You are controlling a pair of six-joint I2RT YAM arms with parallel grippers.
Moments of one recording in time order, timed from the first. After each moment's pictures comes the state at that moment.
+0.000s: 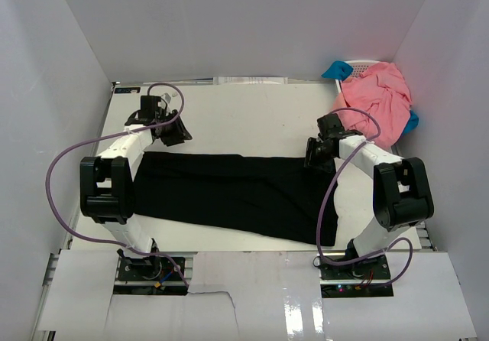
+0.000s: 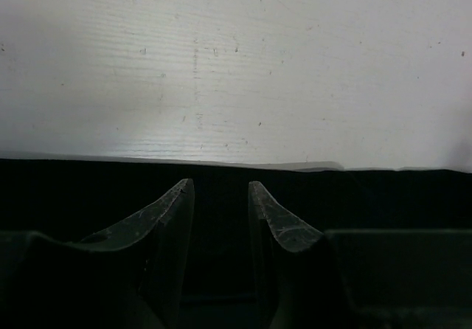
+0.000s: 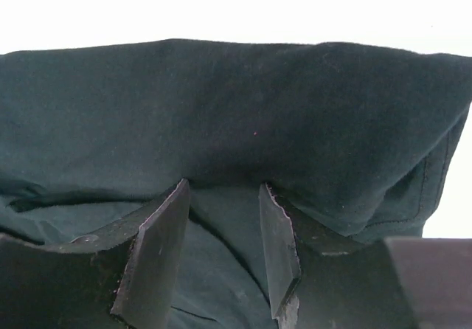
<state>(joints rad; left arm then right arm) -0.05 1.72 1.21 -0.36 0.28 -0.41 0.26 1.63 1.02 -0.55 -0.12 0.41</state>
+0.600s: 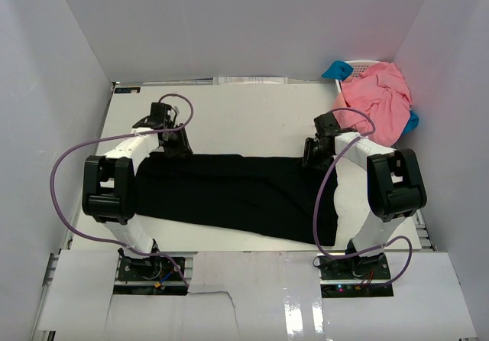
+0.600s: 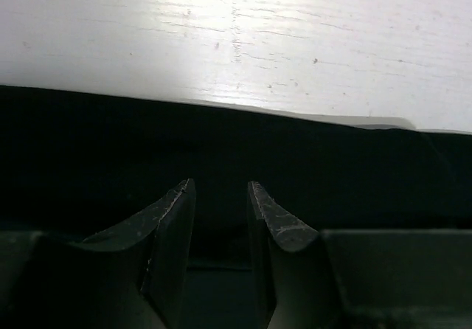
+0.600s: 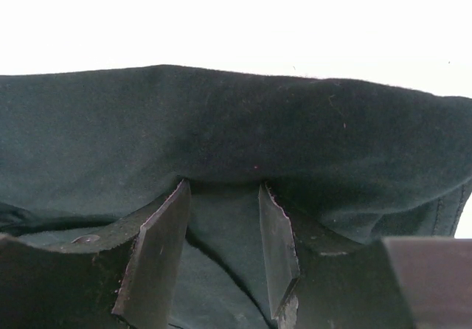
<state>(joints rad) -0.11 1.72 1.17 -0.50 0.19 -0.36 0.26 1.73 1.06 -0.54 -0.12 0.40</state>
